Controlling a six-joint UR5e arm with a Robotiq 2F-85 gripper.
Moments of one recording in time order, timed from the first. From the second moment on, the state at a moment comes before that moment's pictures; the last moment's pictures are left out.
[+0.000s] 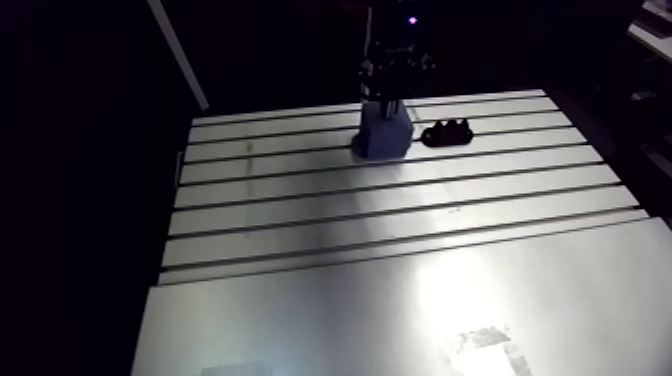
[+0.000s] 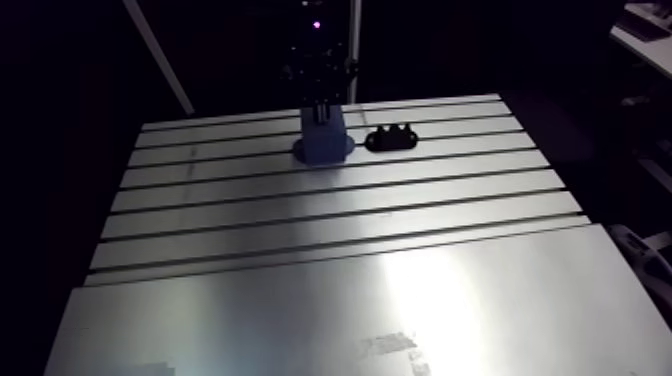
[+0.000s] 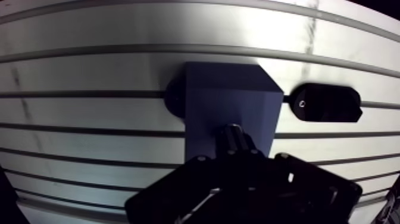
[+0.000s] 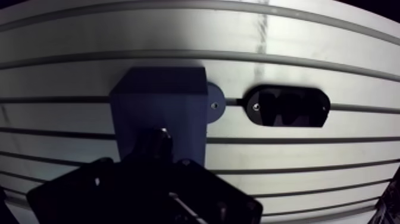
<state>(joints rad) -0.16 -1.06 1.59 -1.96 -1.60 -1.77</state>
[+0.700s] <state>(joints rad) -0.16 -1.07 1.58 -1.96 -1.60 -1.77</state>
